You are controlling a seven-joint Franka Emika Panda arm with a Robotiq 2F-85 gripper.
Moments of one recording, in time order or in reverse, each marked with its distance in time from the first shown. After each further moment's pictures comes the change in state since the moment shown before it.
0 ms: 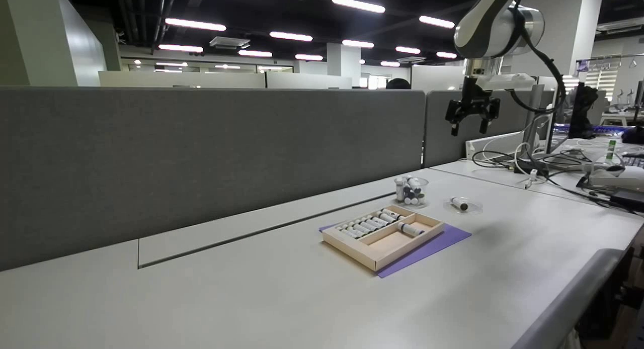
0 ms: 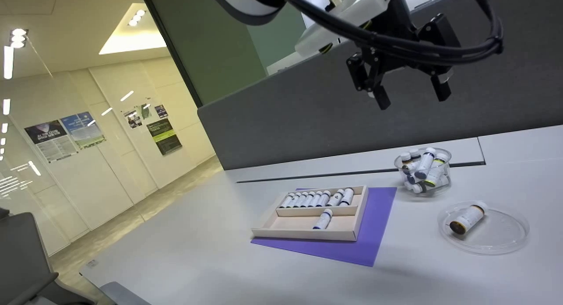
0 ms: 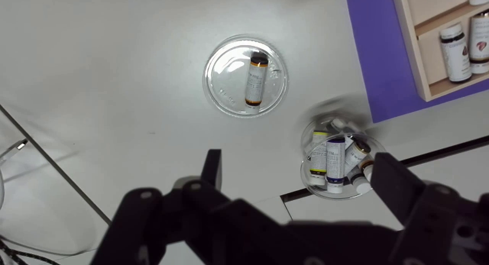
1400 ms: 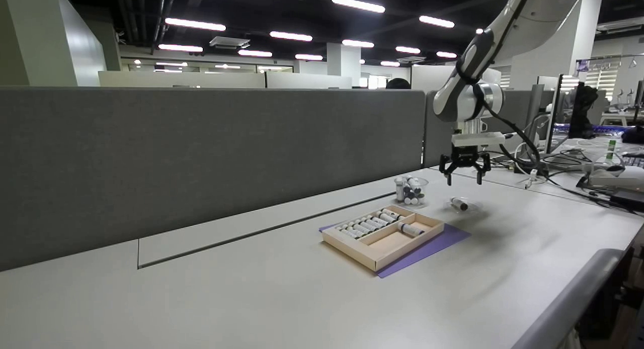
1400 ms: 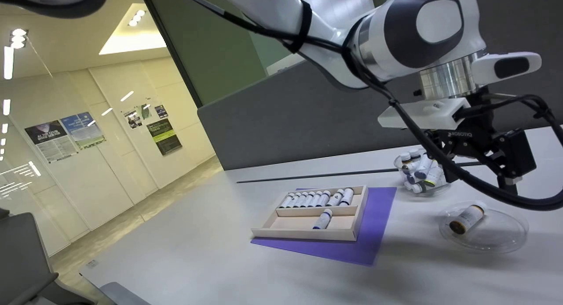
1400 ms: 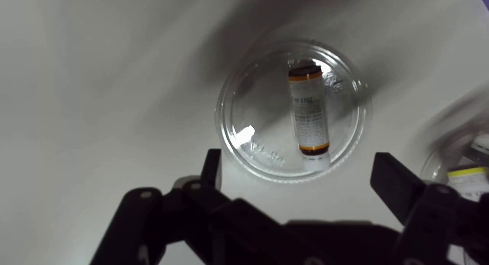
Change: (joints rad) arm -0.072 0.562 -0.002 0.469 0.101 -0.158 0.229
